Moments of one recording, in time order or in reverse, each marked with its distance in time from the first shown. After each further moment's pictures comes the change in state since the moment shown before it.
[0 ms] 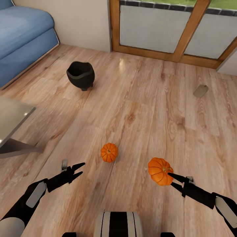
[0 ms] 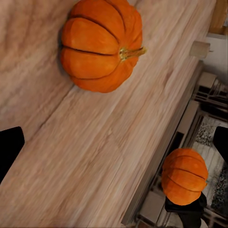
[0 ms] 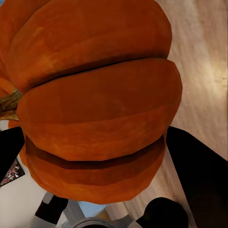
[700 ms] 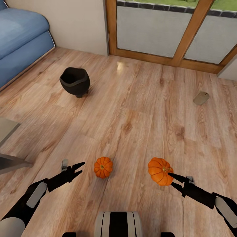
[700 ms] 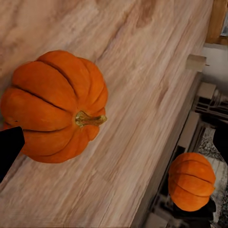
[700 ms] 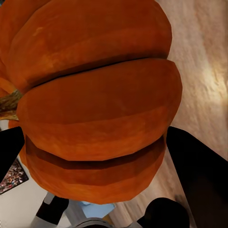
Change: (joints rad) left arm 0.000 0.000 -0.011 0.000 -0.001 -0.058 0.000; right arm 0.000 0.000 0.000 0.002 -0.003 0.002 0.000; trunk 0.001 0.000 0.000
